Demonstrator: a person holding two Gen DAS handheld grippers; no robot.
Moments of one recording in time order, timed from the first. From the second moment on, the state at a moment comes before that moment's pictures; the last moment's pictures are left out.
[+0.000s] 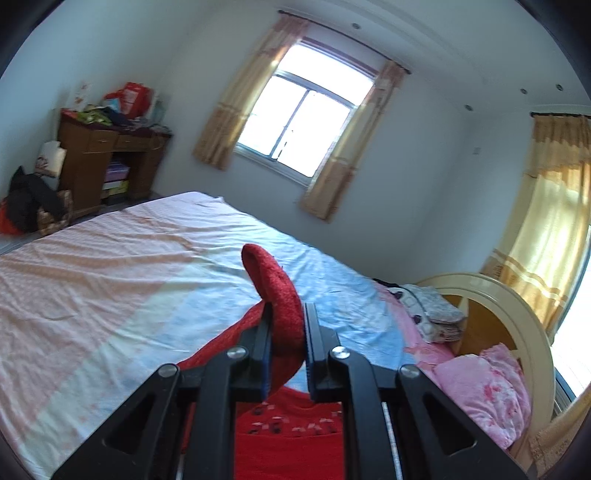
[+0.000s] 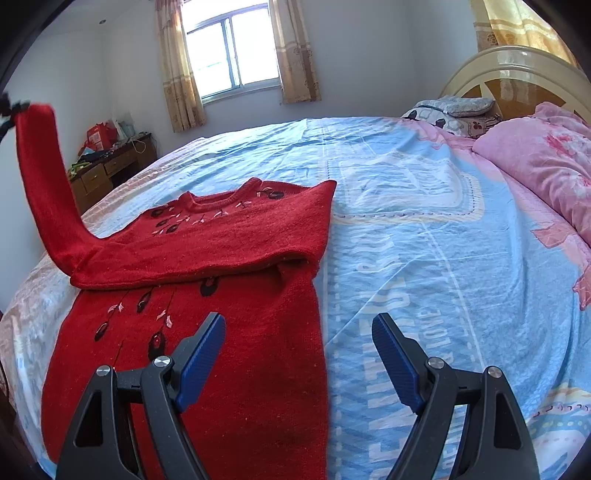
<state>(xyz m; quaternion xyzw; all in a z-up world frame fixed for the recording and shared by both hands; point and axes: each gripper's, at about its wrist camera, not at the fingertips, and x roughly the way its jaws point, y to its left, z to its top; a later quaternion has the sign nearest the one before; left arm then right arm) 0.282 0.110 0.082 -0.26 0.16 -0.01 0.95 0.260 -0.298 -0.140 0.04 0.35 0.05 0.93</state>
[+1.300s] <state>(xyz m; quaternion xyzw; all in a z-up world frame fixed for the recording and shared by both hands) 0.277 -0.035 -0.094 0.07 0.27 0.06 0.96 0.265 -0.335 -0.149 0.08 0.33 -0.01 0.94</state>
